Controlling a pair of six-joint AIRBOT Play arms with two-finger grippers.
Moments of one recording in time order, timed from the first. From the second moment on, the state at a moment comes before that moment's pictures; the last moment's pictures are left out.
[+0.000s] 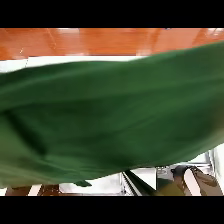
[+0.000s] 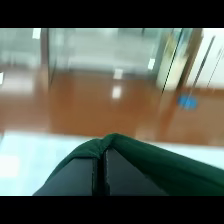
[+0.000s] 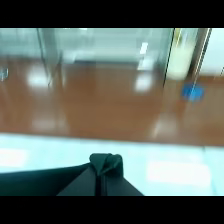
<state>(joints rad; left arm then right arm) 0.11 -0.40 1.65 1.43 -1.37 -1.66 -0.36 -0.63 1.90 -1.12 1.55 1.51</state>
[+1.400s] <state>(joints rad) 0.10 -1.82 1.69 1.07 -0.90 -1.59 -0.21 -1.79 1.60 -0.79 0.92 1.24</state>
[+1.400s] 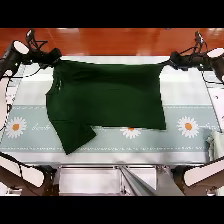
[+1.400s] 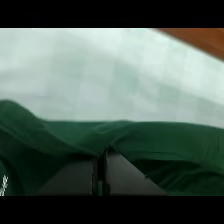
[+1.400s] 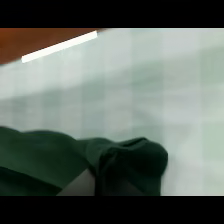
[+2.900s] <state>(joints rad) 0.34 -1.56 1.54 1.14 -1.51 -1.48 -0.40 -1.58 1.52 -1.09 1.48 1.47</state>
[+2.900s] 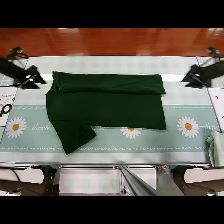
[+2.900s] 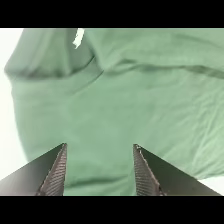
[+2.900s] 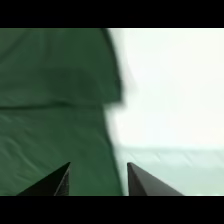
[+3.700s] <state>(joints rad) 0.75 -1.09 0.48 0.88 -1.23 -1.32 -0.54 -0.93 0.53 -0.66 1.19 1.18</state>
